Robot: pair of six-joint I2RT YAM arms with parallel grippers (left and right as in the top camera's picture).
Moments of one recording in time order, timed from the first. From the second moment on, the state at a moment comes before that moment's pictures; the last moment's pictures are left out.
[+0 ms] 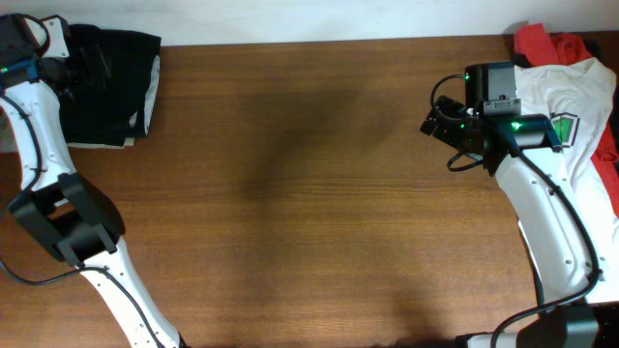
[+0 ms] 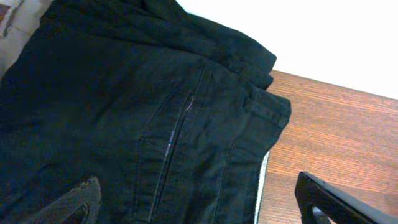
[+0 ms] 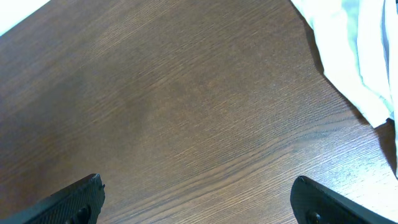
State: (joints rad) left arm 0.42 2.49 2.47 -0.83 0.29 0.08; right arm 0.05 1.55 1.39 -0.85 0.13 0.58
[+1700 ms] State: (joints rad) left arm 0.42 2.50 2.47 -0.83 0.26 0.08; right arm 0.05 0.09 0.21 -0.13 0.16 0.36
